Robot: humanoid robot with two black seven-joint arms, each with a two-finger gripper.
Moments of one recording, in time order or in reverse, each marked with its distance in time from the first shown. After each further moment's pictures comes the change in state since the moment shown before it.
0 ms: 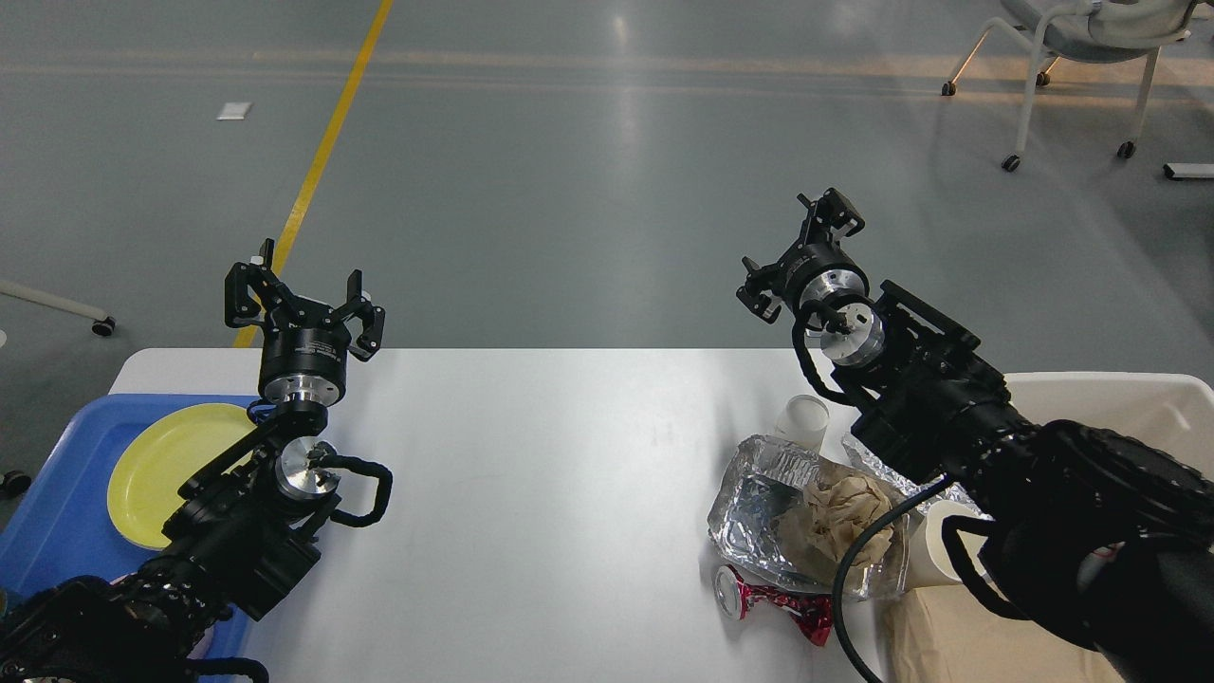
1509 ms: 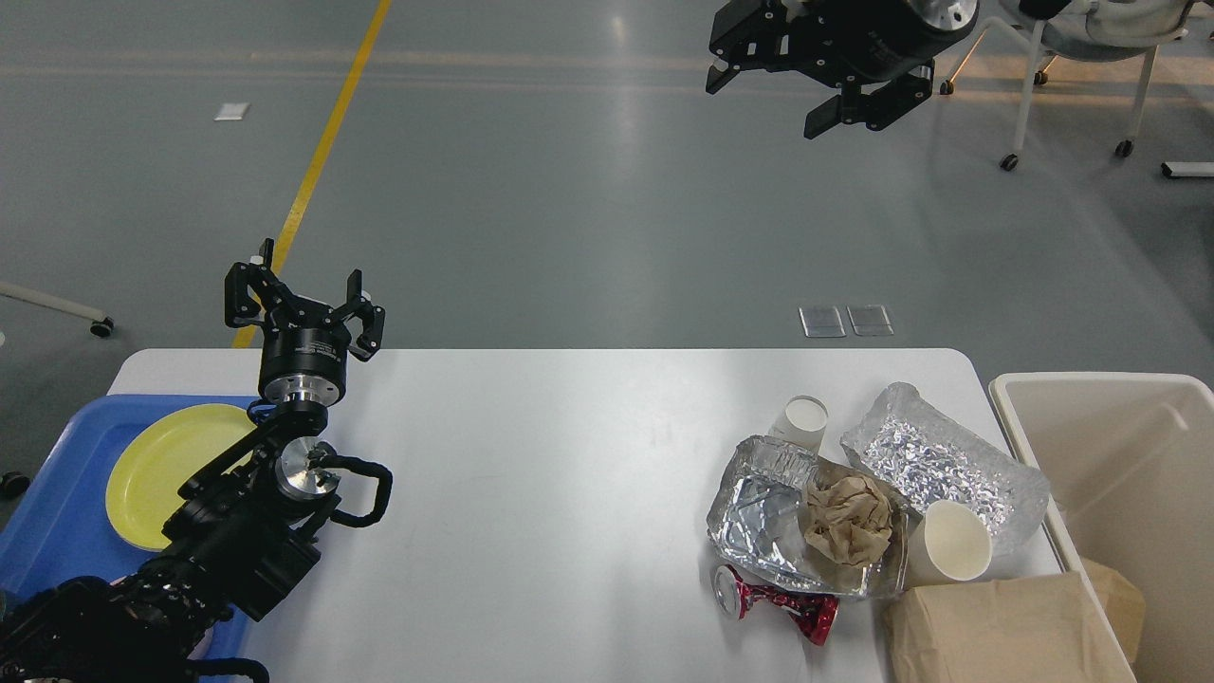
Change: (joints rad) left arm 0.000 0.000 0.000 0.000 0.000 0.000 0.000; right arm 1.193 -0.277 -1.628 0.701 -0.022 0.873 -0.212
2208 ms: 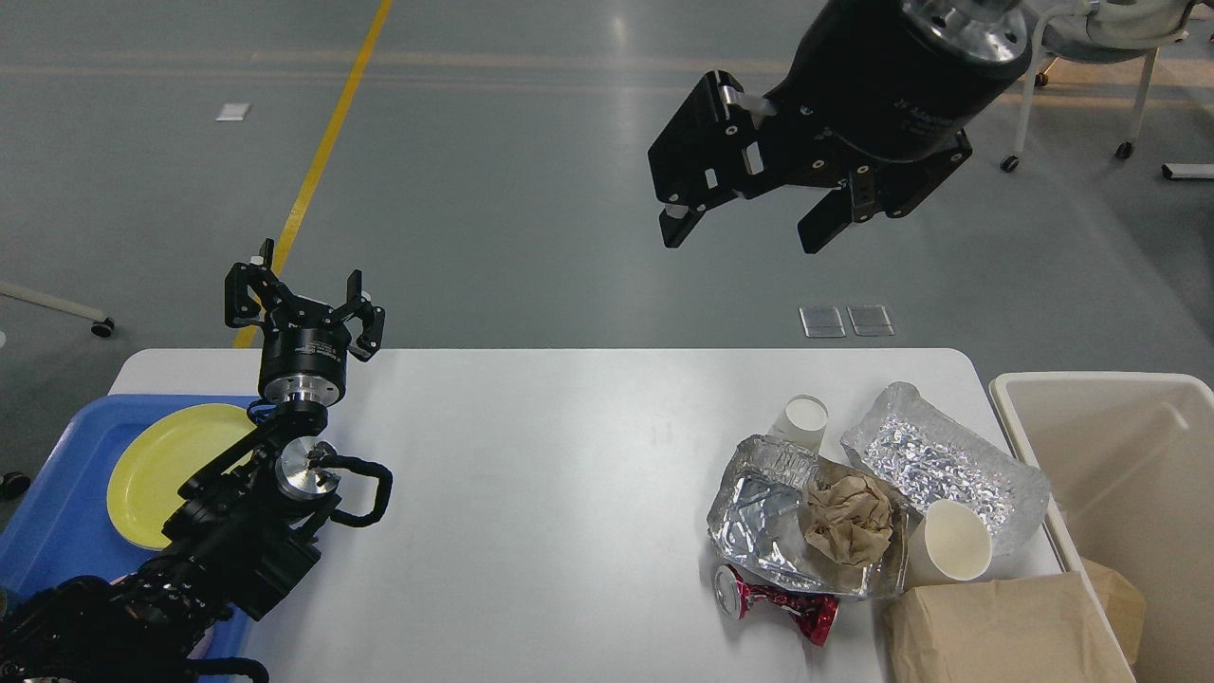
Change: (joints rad) left arm 0.000 0.000 0.000 0.000 0.000 0.000 0.000; right arm 0.433 -0.012 0.015 0.535 -0.050 0.045 -0.004
